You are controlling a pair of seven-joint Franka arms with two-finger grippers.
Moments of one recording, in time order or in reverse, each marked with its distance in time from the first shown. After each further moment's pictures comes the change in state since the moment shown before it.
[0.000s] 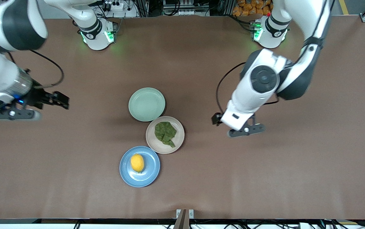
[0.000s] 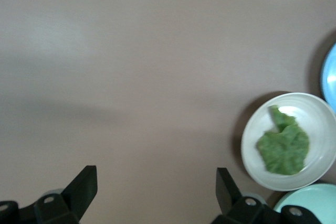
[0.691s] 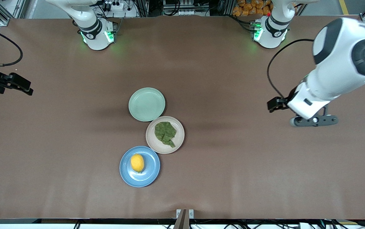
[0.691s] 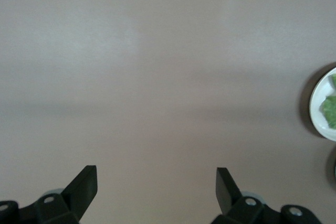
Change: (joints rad) left arm 0.262 -0.244 -0.006 -0.034 -0.031 -0.326 0.390; right arm -0.161 -0.132 -0.002 0.051 -0.001 -0.154 -0.148
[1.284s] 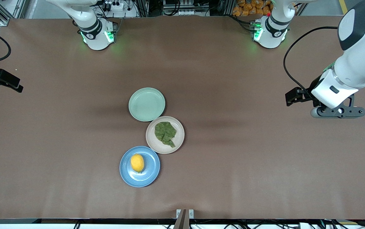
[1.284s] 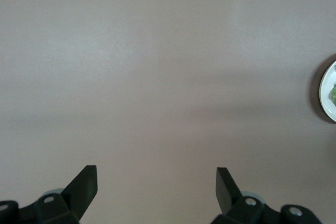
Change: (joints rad) left arm 0.095 -0.088 0.001 -0.005 0.000 -0.073 0.185; right arm -0.041 -0.004 -0.005 0.052 0.000 -0.058 -0.001
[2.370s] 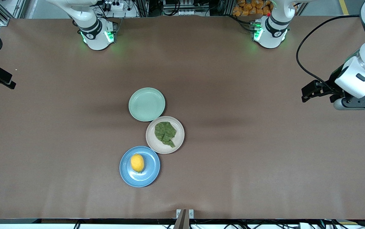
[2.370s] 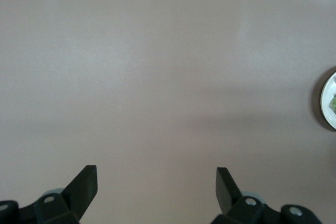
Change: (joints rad) left arm 0.053 -0.060 0.002 0.002 0.000 -0.005 0.040; right arm -0.004 0.000 -0.008 0.055 0.000 -0.035 0.000
